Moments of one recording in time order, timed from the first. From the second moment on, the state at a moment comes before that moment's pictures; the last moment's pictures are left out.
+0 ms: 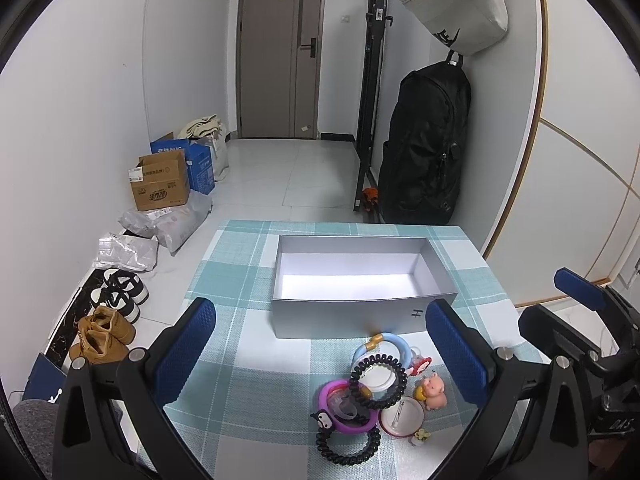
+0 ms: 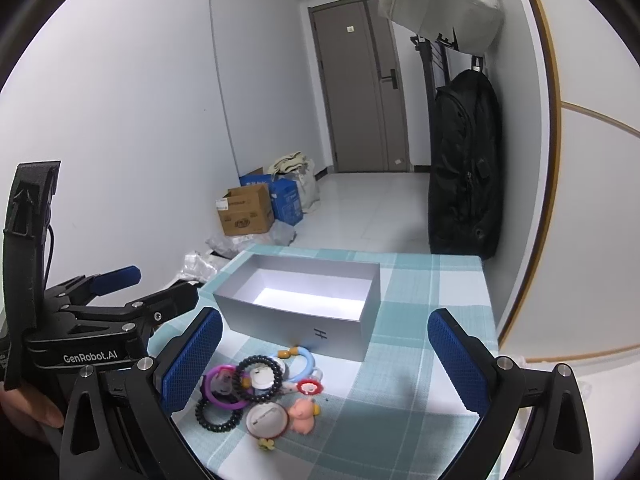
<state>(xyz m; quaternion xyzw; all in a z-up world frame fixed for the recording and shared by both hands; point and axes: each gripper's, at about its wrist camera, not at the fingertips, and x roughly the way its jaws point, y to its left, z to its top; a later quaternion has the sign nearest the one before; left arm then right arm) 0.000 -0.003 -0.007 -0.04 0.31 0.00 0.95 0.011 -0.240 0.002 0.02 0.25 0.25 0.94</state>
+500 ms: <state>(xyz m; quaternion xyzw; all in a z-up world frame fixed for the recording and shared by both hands) -0.001 -0.004 -0.008 -0.04 0.31 0.00 0.95 0.013 -0.241 0.000 0.02 0.26 0.25 0.93</state>
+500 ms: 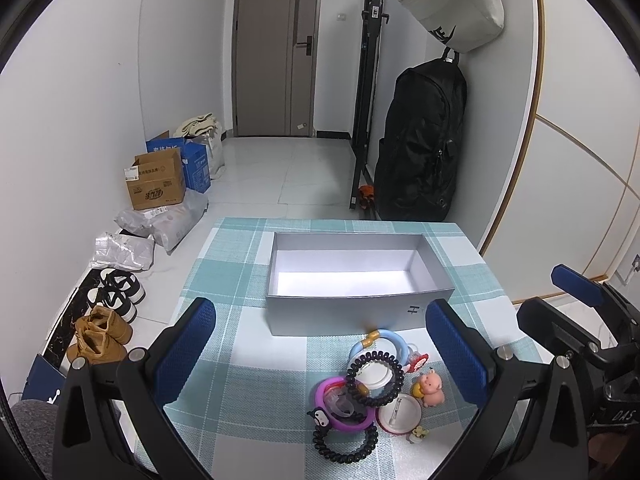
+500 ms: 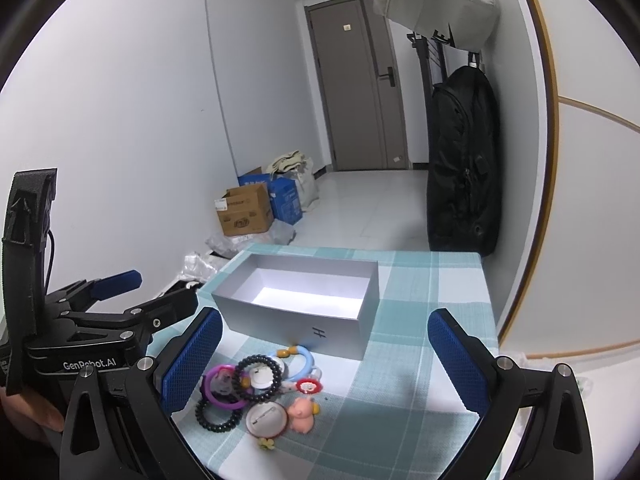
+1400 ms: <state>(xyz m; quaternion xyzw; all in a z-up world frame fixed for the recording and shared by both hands) 0.001 -0.002 -0.014 -0.04 0.32 -0.01 0.95 0.014 -0.241 -0.002 0.02 0.27 0.25 0.93</state>
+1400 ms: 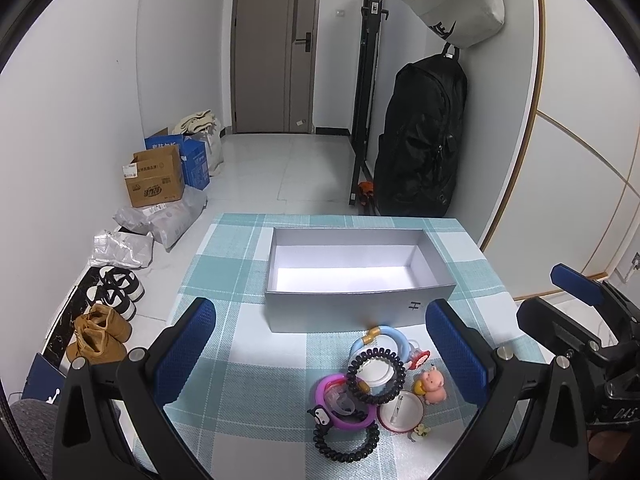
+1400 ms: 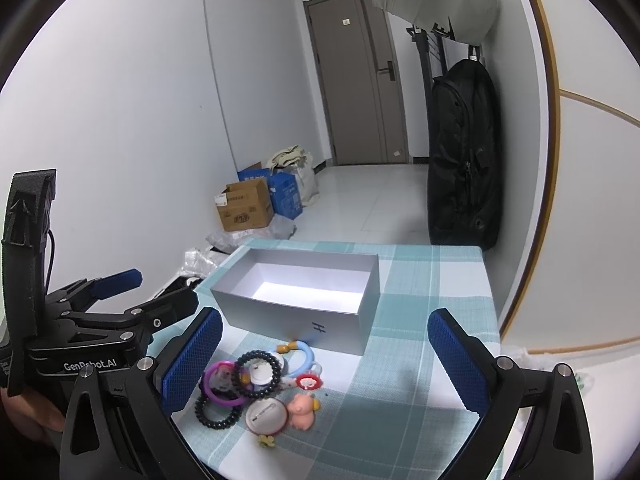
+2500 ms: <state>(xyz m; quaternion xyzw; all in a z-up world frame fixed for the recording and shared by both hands) 0.009 0.001 -0.067 -0.03 0.47 -0.11 0.87 0.047 -0.254 -0.019 0.07 0.33 0.24 0.91</state>
